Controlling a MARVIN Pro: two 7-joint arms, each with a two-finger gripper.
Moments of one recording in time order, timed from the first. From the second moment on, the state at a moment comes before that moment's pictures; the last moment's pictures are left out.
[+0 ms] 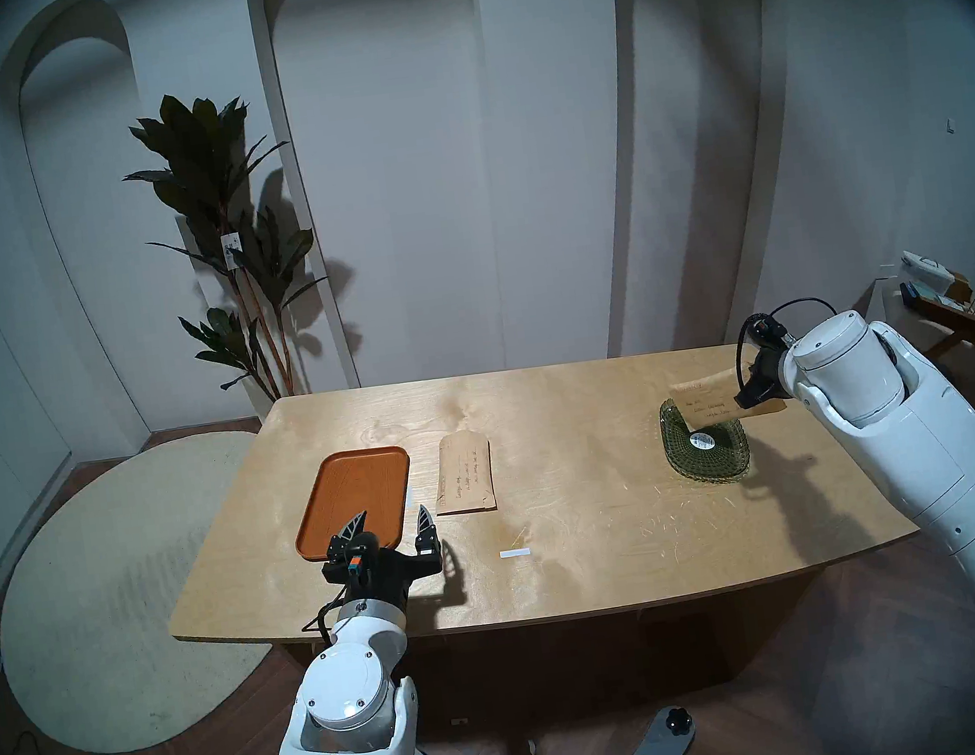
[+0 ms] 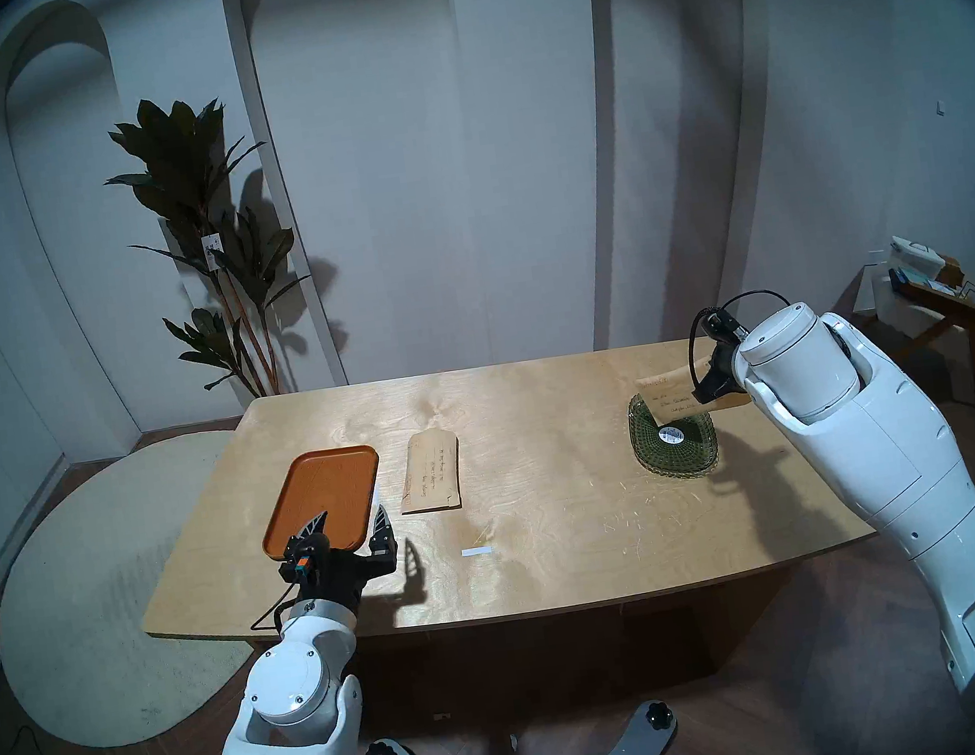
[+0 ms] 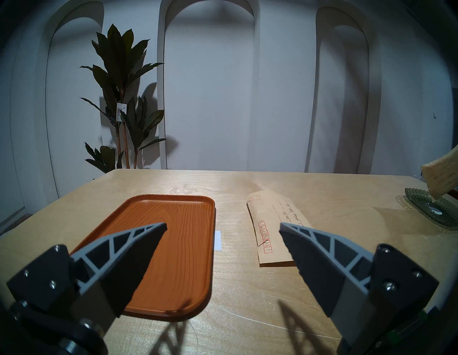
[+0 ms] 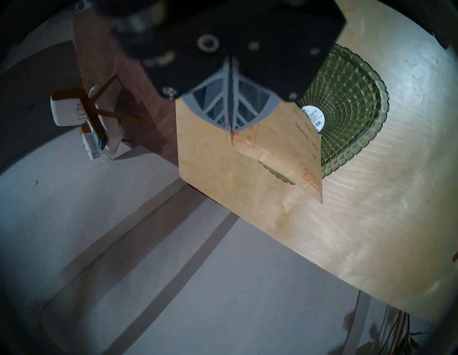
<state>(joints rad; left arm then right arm) 1.91 -1.57 -1.53 -1.79 0.00 -0.02 0.01 -1.26 -0.75 1.35 -1.71 0.11 0.95 0.17</state>
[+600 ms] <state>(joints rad) 1.91 -1.57 -1.53 -1.79 0.00 -0.02 0.01 -1.17 -0.56 1.26 -1.68 0.00 0.85 0.35</state>
